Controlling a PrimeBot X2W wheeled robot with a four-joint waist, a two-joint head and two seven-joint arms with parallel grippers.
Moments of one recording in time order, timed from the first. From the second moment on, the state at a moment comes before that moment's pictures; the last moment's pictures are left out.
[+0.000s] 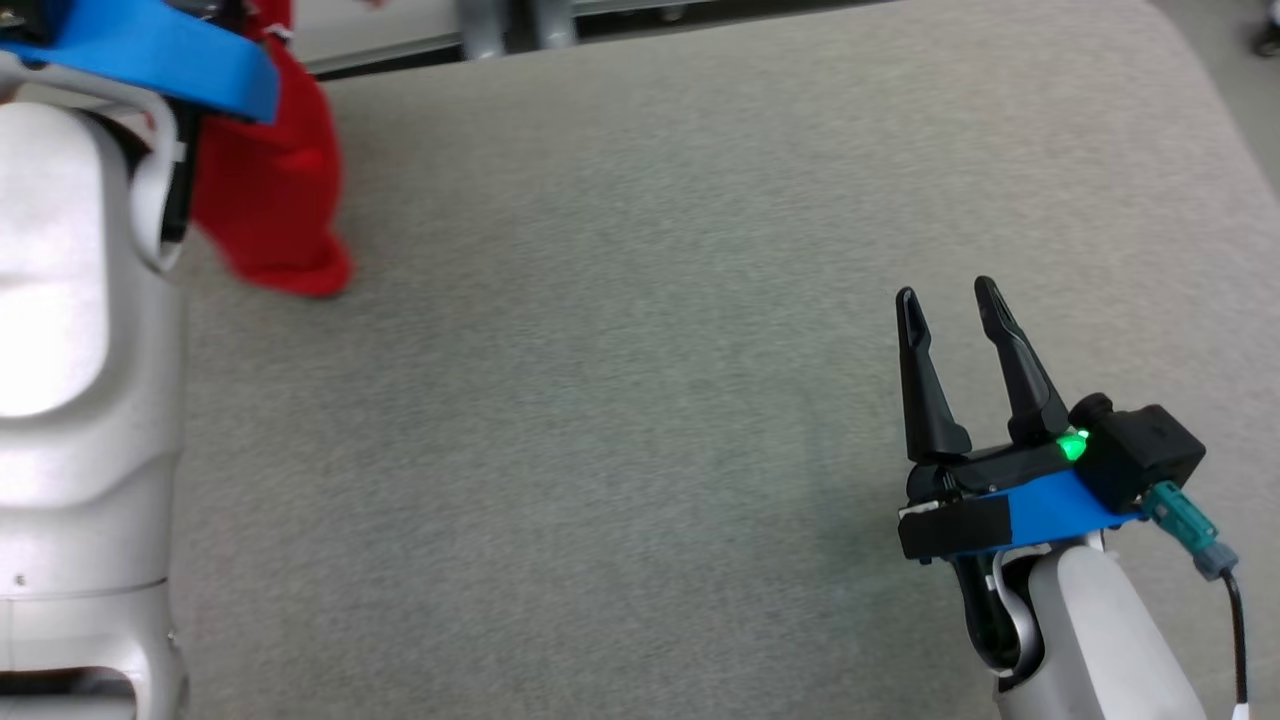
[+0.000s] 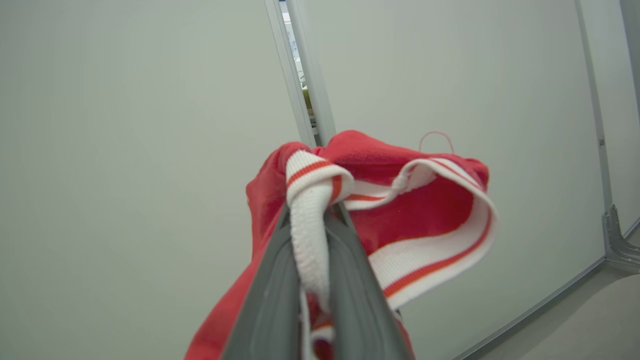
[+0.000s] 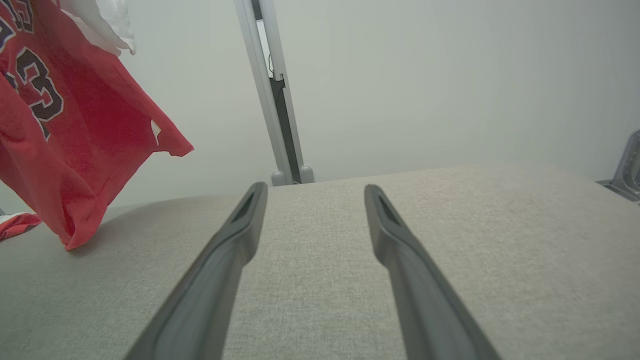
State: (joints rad) left arm -1.08 0.21 -0.14 0.47 -0.01 -0.10 -0.21; right arm -0.33 -0.05 0.11 0.20 0.20 0.13 -0.26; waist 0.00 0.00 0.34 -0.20
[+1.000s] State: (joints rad) left arm -0.70 0.06 -0.42 0.69 -0.13 -0.12 -0.26; right arm -0.29 -0.05 0.11 0.21 0.26 0.13 -0.26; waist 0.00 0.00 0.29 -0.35
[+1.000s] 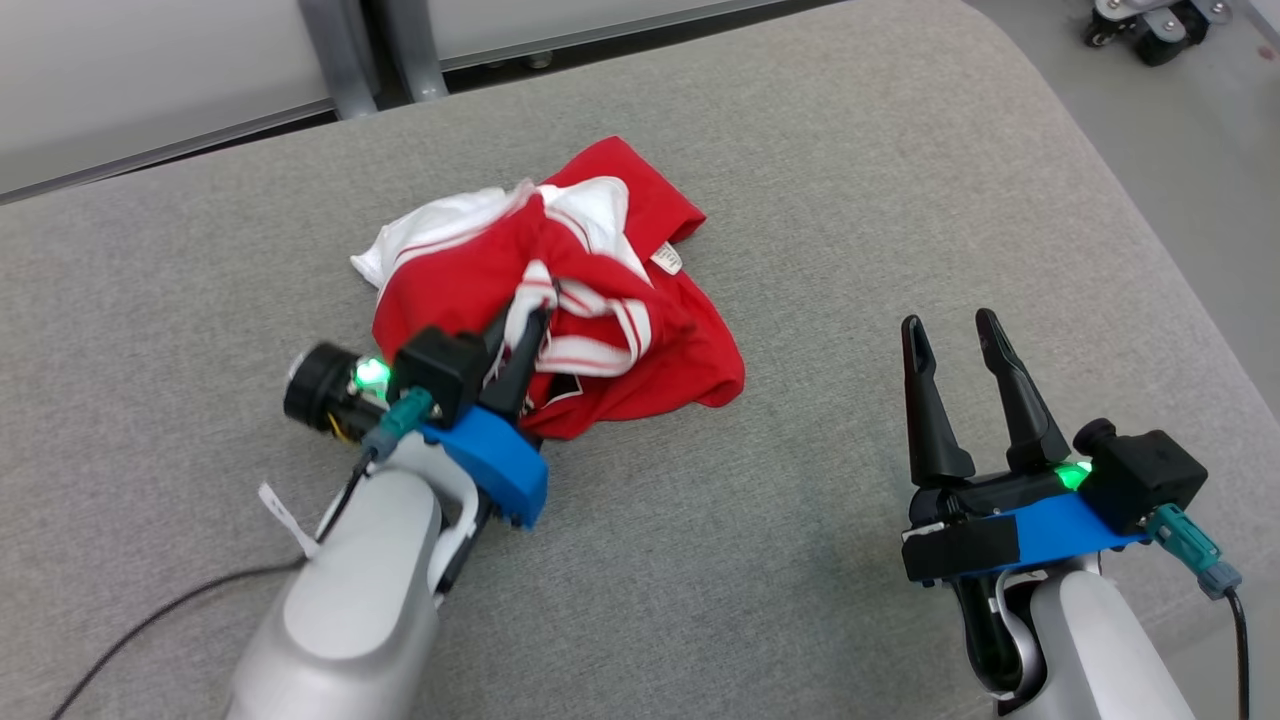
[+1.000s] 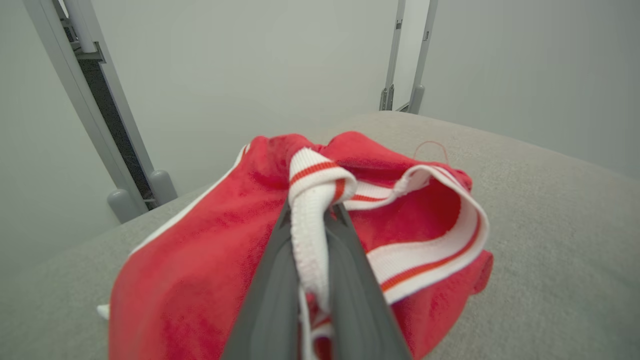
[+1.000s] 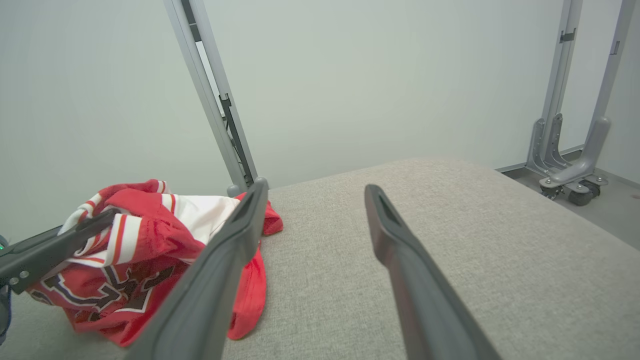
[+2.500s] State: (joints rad) left arm -0.09 0.10 -0.03 0.26 -0.14 -0.01 -0.26; right arm -0.11 -0.05 0.07 0.26 0.18 0.13 -0.26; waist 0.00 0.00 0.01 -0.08
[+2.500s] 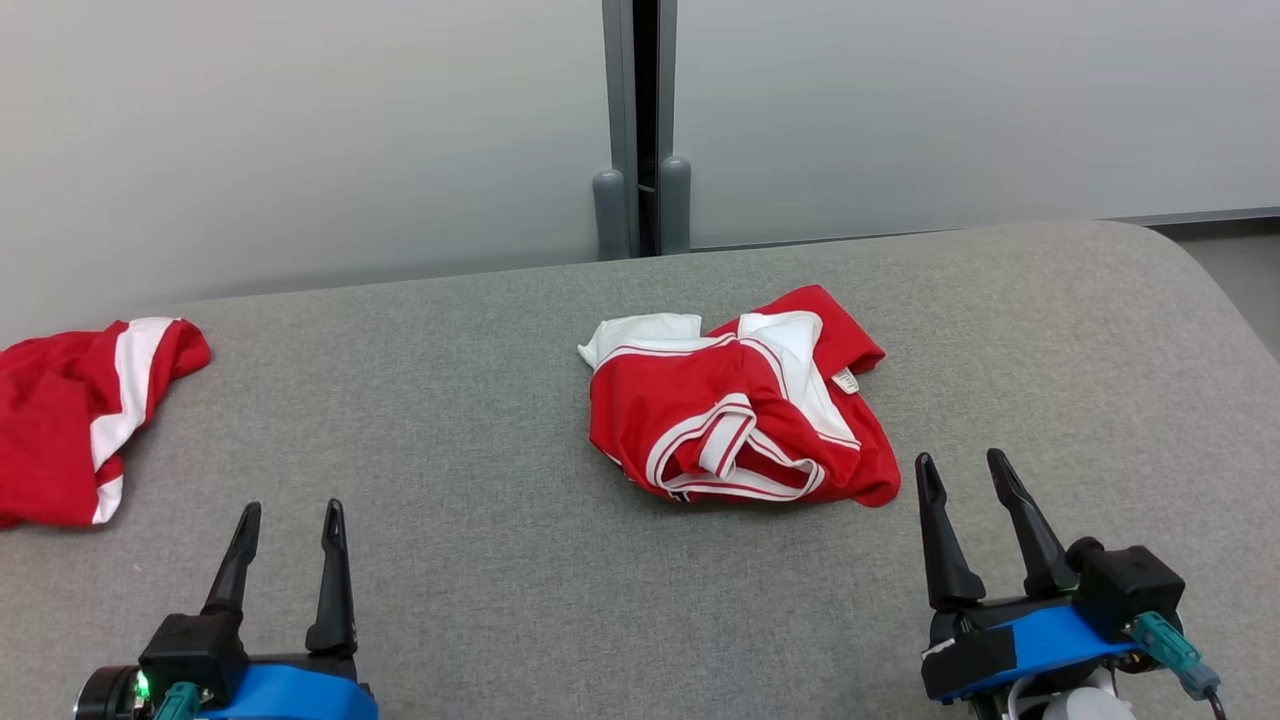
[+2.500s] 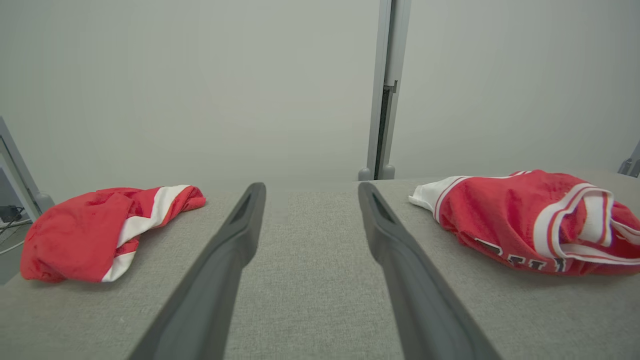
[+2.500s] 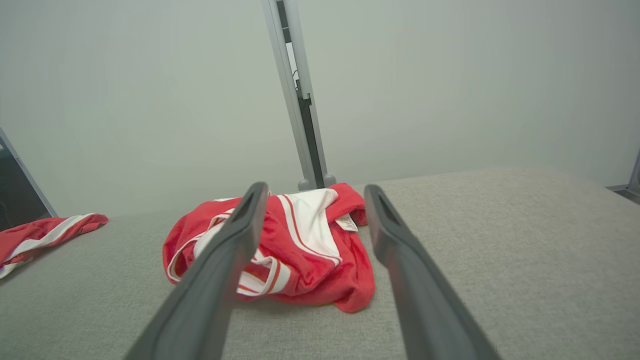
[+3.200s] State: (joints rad) left arm -0.09 0.07 0.01 0.29 -0.10 -0.04 -0.26; right arm -0.10 -0.05 0.08 0.27 0.19 0.13 -0.26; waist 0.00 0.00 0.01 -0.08
